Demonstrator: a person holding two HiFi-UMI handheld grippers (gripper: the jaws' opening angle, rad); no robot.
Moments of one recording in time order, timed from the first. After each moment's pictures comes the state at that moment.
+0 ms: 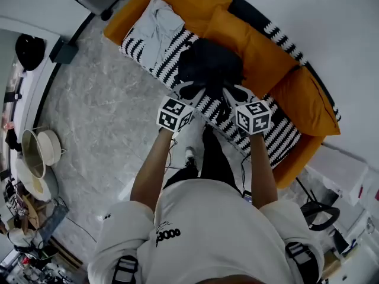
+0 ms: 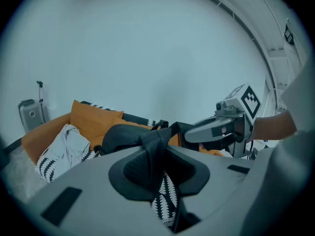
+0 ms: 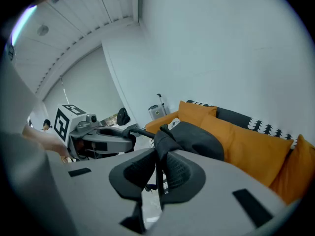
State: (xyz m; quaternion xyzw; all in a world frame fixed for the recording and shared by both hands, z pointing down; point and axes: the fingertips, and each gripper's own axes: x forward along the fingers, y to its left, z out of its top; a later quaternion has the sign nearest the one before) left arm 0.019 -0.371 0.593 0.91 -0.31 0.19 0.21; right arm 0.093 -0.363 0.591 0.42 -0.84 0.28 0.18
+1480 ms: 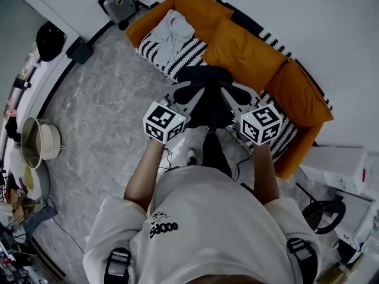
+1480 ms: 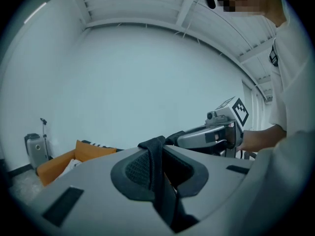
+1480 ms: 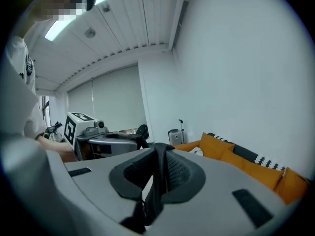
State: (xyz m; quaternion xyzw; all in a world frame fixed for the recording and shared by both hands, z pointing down) left arm -0.064 -0.107 0.373 0.94 -0.31 0.06 0.08; right arm -0.006 -0.107 0.373 0.38 -0.91 0.13 0.10
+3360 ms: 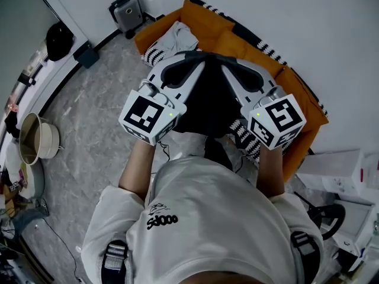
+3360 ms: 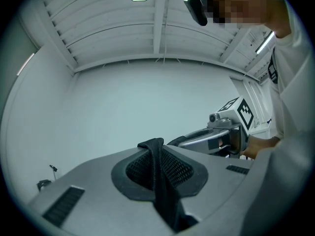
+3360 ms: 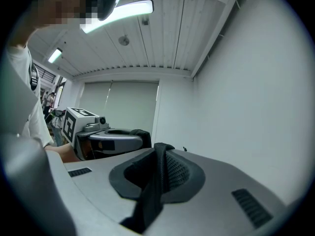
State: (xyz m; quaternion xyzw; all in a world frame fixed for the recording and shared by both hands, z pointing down) left arm -0.102 -0.016 0.176 0.93 -0.35 -0.01 -0.08; right arm -0.057 -0.015 0.184 0.37 -0.93 -0.04 0.06
